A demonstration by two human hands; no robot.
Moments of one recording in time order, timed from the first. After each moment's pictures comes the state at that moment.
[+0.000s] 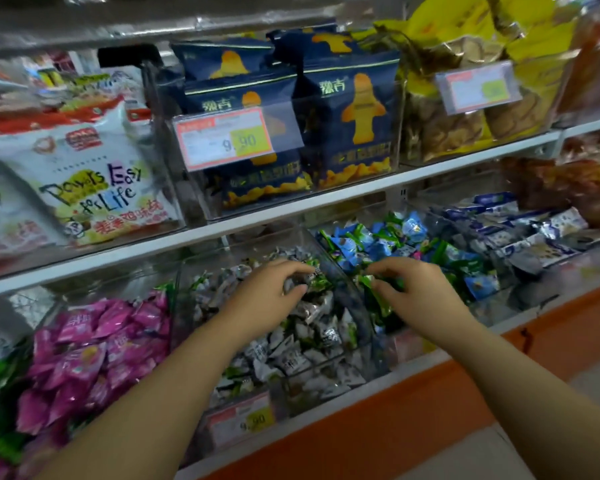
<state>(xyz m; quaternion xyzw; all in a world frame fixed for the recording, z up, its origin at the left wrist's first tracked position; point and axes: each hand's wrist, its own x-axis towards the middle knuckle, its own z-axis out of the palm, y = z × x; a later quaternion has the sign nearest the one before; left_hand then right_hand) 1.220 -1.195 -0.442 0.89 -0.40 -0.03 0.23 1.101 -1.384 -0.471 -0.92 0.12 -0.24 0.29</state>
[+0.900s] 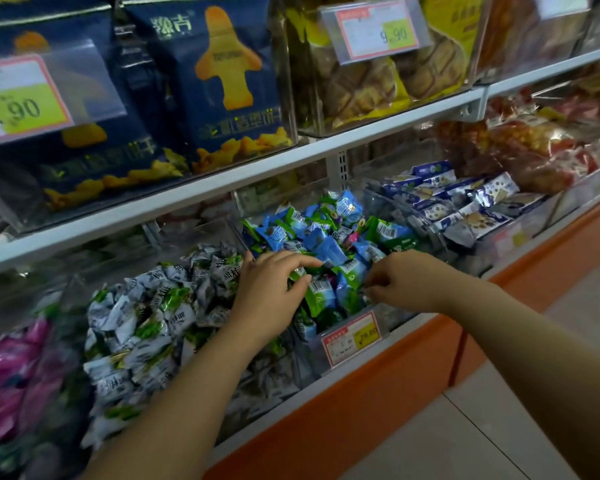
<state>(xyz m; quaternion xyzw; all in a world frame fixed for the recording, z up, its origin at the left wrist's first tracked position) 1.196 -1.306 -0.482 0.87 -0.43 0.05 0.25 1.094 -1.493 -0.495 -0.98 0.13 0.00 0.12</state>
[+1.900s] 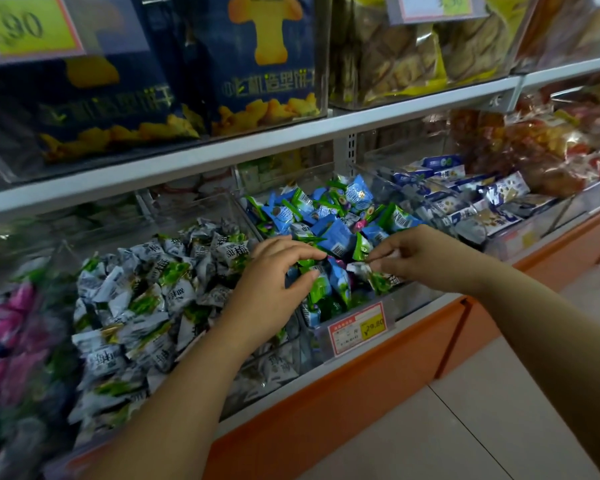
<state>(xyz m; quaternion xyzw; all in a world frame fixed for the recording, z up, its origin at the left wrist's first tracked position) 1.200 -1.287 -0.498 0.81 -0.47 0.01 0.35 1.093 -1.496 -0.485 -0.93 0.12 -0.08 0.34</state>
